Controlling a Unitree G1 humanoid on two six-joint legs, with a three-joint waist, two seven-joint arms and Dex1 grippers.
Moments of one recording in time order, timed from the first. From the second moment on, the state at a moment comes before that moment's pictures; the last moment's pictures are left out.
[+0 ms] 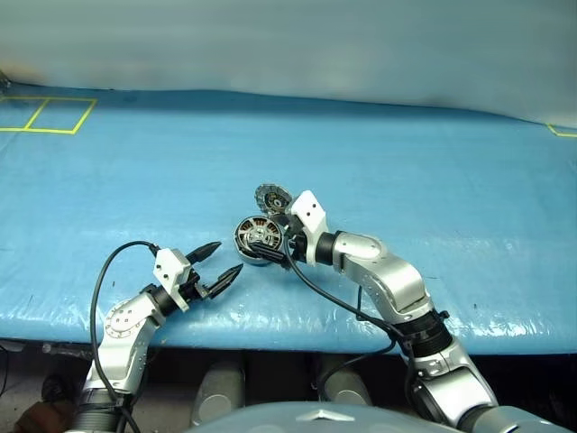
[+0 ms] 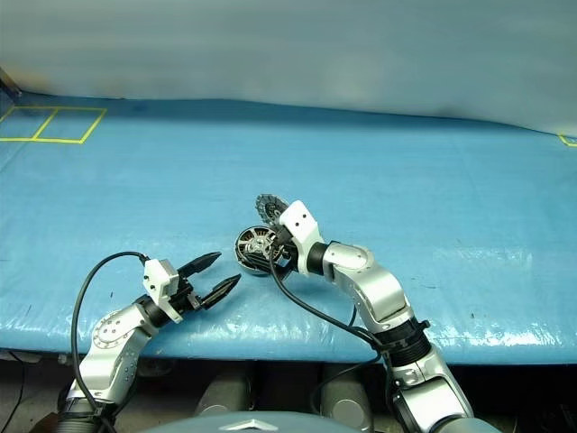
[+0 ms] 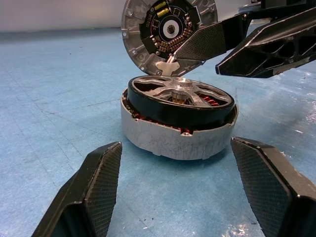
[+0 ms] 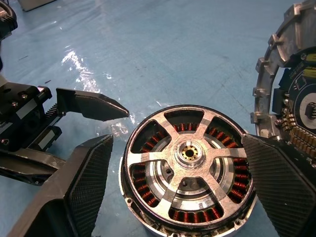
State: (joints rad) left arm 0.10 0.39 0.02 0.04 -0.35 -0.10 -0.85; right arm -0.38 -0.21 0.31 -0.16 0.28 0.68 0.60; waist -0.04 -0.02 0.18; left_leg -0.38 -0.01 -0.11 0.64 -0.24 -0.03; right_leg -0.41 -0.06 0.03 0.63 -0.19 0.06
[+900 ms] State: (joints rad) left arm 0.11 0.39 0.02 0.04 -0.35 -0.10 -0.85; right arm -0.41 -0.17 0.32 -0.09 0.25 0.70 0.56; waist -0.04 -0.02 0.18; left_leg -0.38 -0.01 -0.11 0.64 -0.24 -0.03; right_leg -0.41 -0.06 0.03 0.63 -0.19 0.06
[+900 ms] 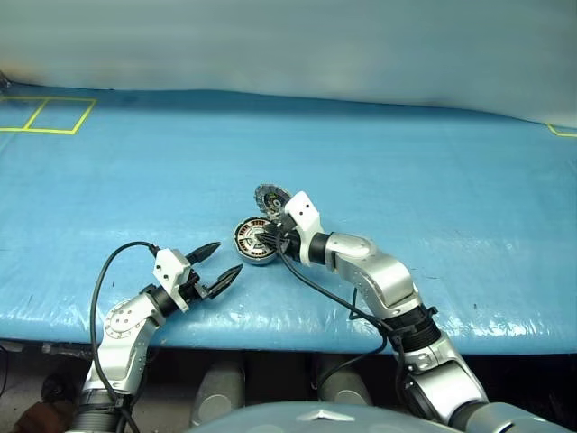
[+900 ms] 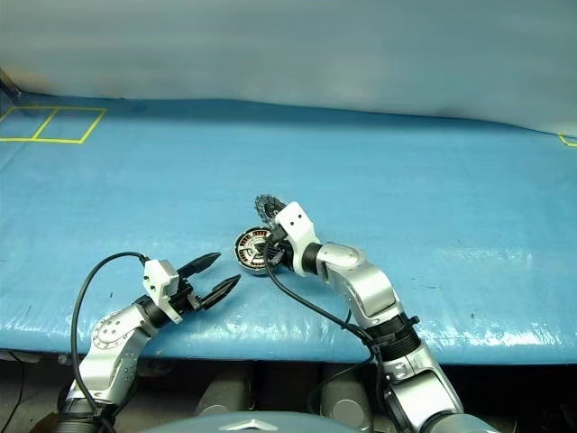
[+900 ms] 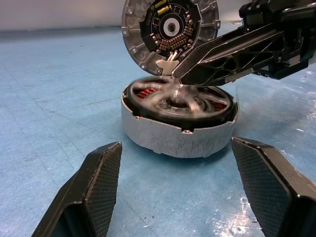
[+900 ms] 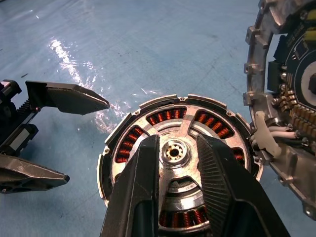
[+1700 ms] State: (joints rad) left arm 0.10 0.39 0.02 0.04 -0.33 -0.10 -0.84; right arm -0.36 -0.21 0.30 -0.18 0.28 0.71 0.58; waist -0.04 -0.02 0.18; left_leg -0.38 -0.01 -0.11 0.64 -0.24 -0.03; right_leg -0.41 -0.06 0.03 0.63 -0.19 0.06
